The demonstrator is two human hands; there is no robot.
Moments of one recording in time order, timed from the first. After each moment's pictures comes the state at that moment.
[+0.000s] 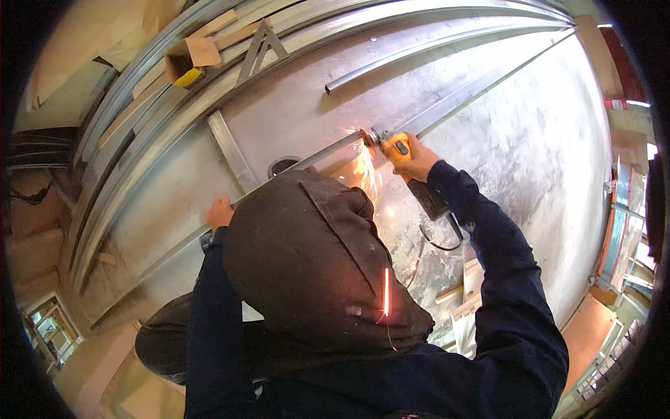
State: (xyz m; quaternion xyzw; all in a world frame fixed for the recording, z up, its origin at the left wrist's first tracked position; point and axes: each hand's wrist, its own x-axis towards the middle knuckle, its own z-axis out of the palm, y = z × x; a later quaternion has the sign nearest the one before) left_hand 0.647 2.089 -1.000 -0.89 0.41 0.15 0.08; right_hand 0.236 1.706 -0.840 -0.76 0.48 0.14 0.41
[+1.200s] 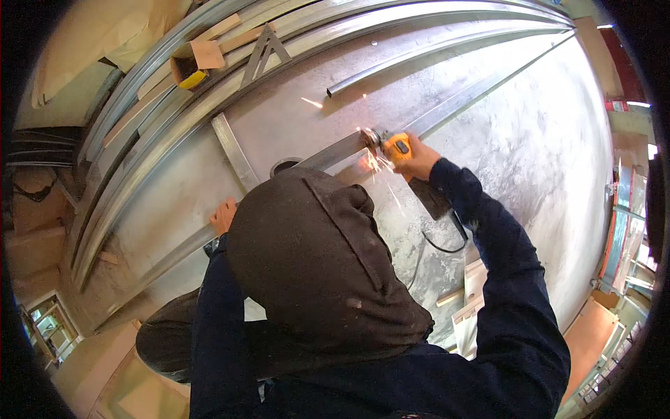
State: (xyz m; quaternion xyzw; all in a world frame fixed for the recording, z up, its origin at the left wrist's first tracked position) left_hand 0.614 2.077 -0.949 -0.91 0.38 0.15 0.07; right_hand 0.250 1.703 -0.821 -0.76 0.47 0.14 0.42
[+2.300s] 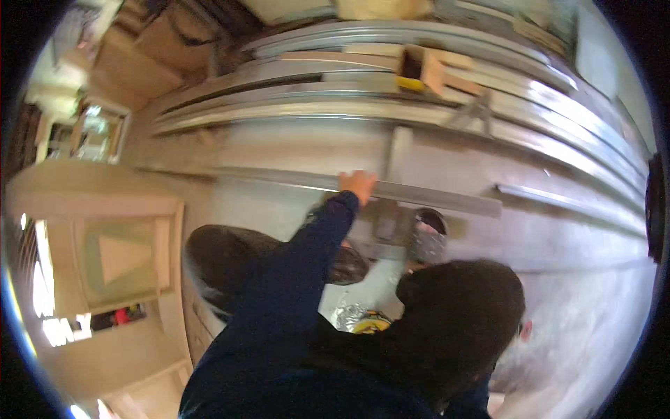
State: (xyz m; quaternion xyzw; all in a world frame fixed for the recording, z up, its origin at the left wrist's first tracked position) left_hand 0.671 2.036 -0.933 -0.92 0.35 0.17 0.05; right_hand -0.004 1.775 -1.010 -0.20 0.52 -0.22 0.80
